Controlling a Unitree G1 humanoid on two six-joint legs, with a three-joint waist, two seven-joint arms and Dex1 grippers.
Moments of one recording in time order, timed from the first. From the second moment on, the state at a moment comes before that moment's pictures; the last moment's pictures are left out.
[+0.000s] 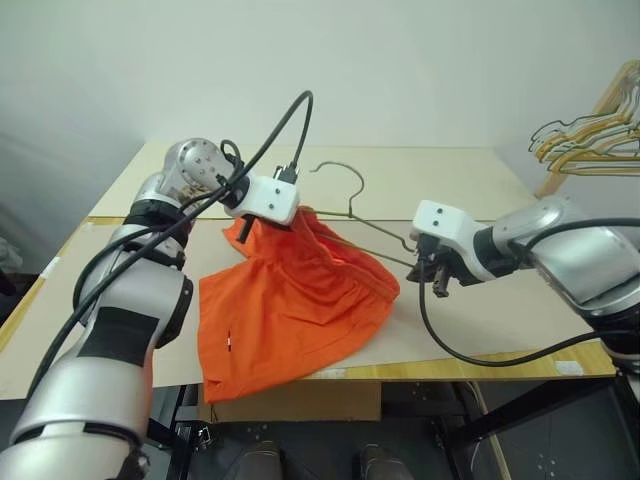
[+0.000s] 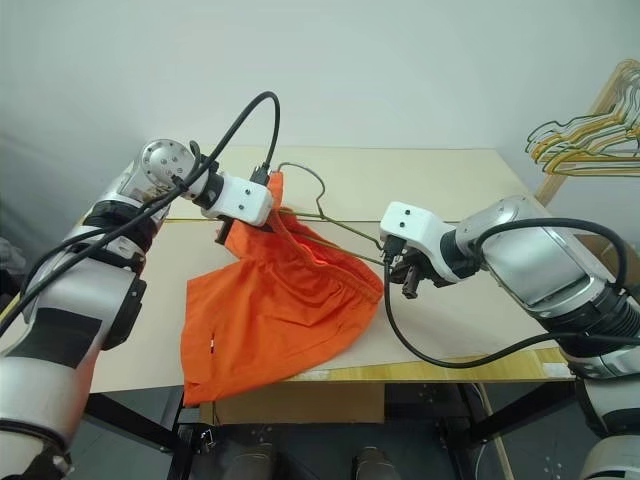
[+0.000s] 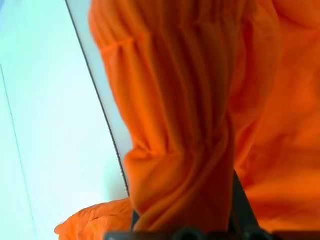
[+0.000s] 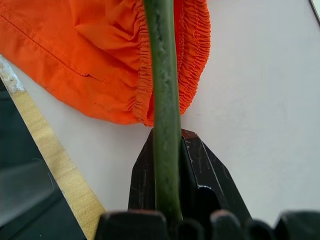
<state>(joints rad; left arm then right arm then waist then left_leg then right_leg) -1.37 0.48 -0.37 1.26 0.28 -0.70 -1.36 -0.89 -0.99 0.46 -0.32 0.30 1.17 1.06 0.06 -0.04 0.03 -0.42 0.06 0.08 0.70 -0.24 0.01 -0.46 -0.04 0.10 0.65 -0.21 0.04</state>
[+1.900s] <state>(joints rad) -1.38 0.41 -0.19 1.27 0.22 -0.41 -1.48 -0.08 -0.25 -0.16 -0.64 0.57 1.23 0.43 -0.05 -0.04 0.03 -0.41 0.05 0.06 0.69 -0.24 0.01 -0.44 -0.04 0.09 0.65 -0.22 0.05</state>
